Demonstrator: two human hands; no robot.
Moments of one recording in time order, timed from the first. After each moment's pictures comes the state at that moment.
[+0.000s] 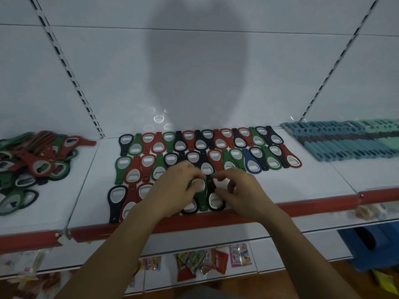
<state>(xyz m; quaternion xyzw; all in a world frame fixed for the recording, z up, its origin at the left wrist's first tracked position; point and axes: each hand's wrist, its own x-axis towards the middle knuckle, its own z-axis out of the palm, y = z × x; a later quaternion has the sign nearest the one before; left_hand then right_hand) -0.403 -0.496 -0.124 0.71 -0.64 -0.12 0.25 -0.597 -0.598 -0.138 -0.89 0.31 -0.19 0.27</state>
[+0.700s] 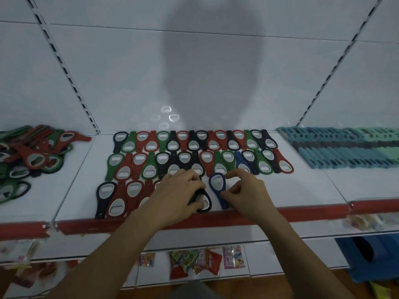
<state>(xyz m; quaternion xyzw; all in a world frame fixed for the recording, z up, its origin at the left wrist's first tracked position) -0.436 -0.498 -0.135 0.69 -0.71 -0.04 0.12 -0.630 -0.612 -0.132 -0.82 0.44 -0.16 0.34</state>
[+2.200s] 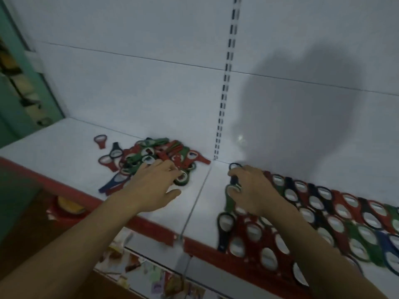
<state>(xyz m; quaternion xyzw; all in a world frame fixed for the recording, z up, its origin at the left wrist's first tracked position) -0.194 -0.327 -0.085 0.87 -0.50 0.02 -0.04 -0.364 -0.555 -0.083 -0.97 0.18 -0.03 0.14</state>
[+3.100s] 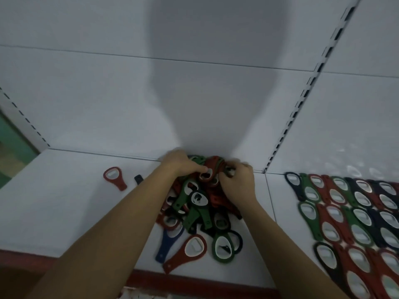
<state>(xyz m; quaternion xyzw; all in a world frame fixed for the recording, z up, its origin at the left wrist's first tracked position) 0.068 -0.372 -0.104 0.88 -0.32 -0.31 0.17 -0.103 -0.450 -0.143 -0.80 0.42 -0.27 0.34</state>
